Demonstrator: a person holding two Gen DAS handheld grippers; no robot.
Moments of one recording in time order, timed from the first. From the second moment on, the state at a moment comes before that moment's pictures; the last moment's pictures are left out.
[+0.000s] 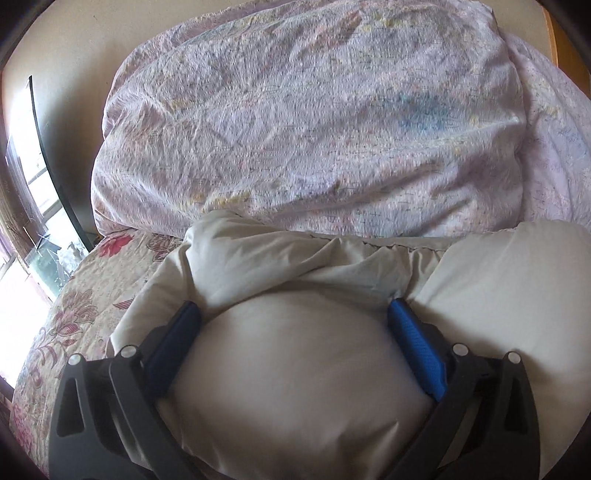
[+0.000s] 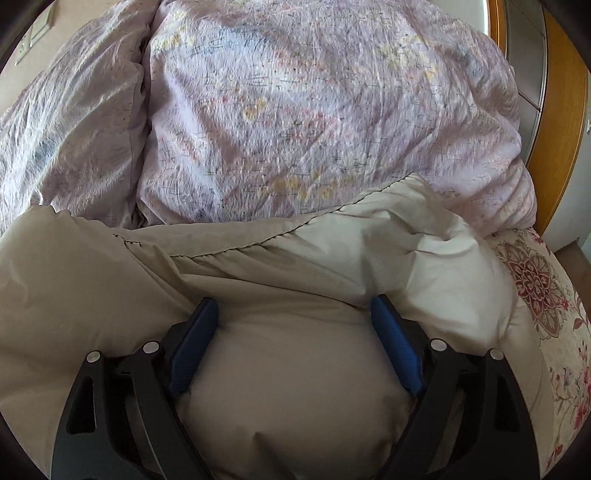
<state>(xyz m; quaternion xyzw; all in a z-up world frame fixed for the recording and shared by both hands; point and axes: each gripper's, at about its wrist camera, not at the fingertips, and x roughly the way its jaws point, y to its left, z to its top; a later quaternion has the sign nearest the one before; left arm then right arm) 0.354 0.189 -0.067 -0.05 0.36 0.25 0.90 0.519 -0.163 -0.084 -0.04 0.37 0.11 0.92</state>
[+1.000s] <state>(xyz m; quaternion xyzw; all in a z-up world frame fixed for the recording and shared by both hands) 0.344 0.184 -0.061 -0.02 0.37 0.28 0.88 0.540 -0.165 -0.089 -0.06 0.39 0.08 0.91</state>
